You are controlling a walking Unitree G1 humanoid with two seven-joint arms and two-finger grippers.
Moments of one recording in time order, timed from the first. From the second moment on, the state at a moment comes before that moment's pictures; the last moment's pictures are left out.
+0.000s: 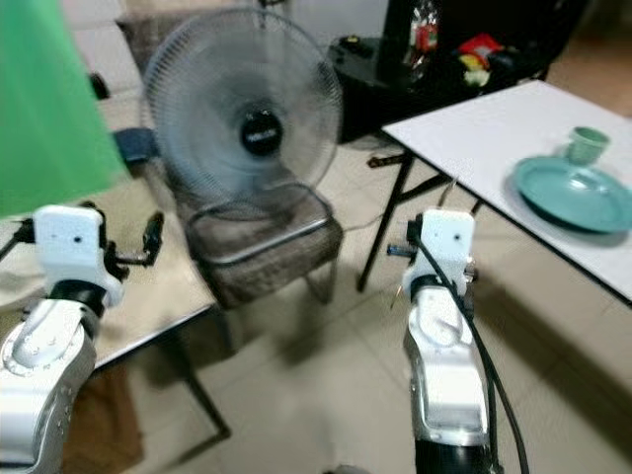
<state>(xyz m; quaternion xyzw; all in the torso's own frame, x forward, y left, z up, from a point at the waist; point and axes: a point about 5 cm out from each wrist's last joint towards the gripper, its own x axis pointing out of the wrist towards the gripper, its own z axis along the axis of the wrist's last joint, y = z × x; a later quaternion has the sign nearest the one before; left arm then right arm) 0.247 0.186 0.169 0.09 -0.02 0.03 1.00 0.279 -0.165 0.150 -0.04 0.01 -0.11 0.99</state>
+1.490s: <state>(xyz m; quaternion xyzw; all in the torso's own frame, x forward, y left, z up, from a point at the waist) 0.251 0.185 0.166 0.07 -0.01 -0.01 1.00 0.273 -0.158 0.139 -0.01 0.06 -0.01 1.00</state>
